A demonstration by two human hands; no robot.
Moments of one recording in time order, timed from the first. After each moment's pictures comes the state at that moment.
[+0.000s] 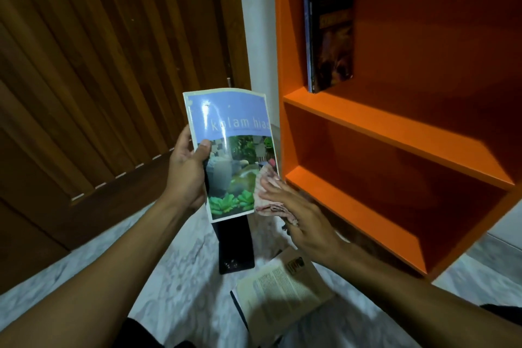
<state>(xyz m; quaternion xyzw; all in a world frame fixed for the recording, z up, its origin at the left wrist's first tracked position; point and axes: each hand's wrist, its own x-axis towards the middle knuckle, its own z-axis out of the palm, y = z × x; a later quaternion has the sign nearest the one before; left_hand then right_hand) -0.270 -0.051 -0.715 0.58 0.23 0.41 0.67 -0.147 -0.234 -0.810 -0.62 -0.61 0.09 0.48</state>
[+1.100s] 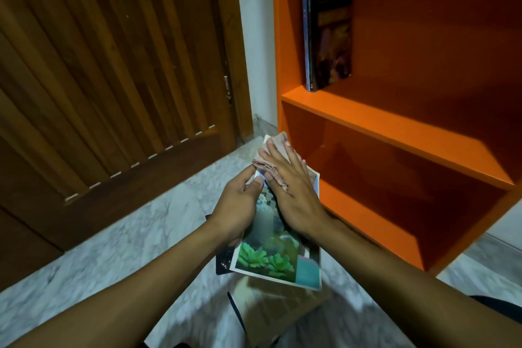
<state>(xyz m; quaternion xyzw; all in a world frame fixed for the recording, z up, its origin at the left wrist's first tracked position) -0.246 -0.110 -0.765 0.68 0.22 0.24 0.66 -0.140 -0.198 -0.780 -0.71 -0.51 0.04 0.48</state>
